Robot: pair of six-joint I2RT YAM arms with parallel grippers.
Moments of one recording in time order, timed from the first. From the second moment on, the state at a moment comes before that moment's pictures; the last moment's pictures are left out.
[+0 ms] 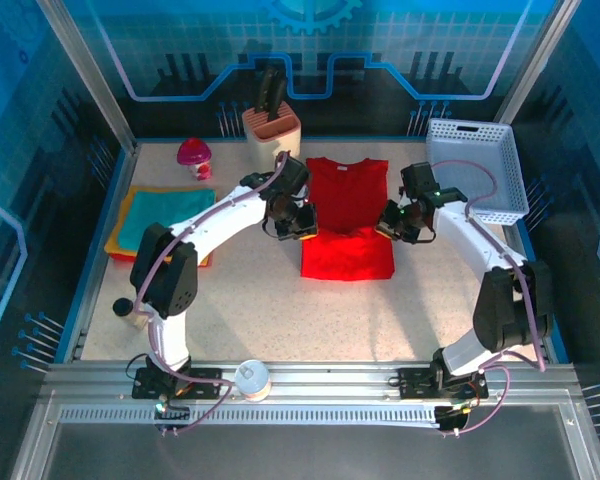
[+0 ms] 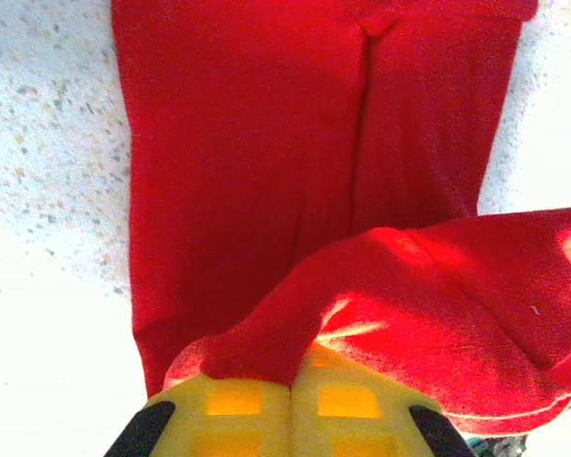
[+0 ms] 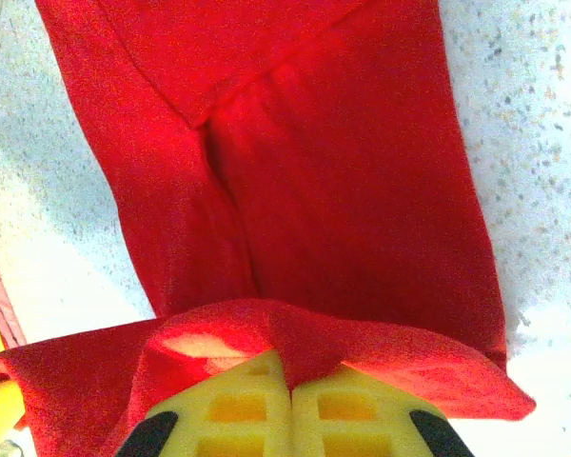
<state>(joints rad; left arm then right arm) -0.55 1.93 1.61 -0.84 0.31 -0.76 0.19 1.56 1.19 -0.77 -0.28 0.69</state>
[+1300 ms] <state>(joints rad) -0.41 2.26 1.96 -0.91 0.35 -0.63 0.12 1.94 1.45 -0.71 -0.33 0.67</state>
